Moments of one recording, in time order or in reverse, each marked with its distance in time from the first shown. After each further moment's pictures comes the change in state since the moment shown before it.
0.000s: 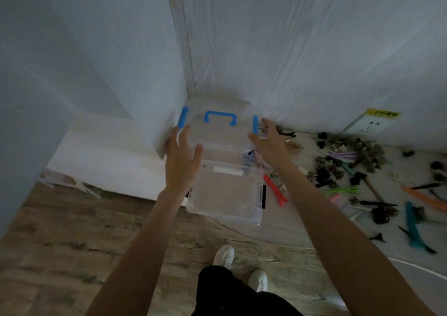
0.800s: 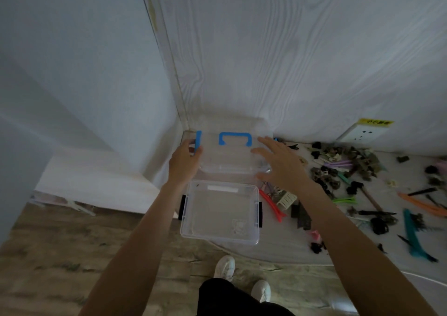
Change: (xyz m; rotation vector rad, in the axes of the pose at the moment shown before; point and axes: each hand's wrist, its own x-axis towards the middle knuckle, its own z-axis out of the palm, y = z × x) left_hand 0.066 0.010 0.023 -0.134 -0.178 -0.212; right_hand 0.010 0.041 -0.046 -0.869 -0.191 -0.500
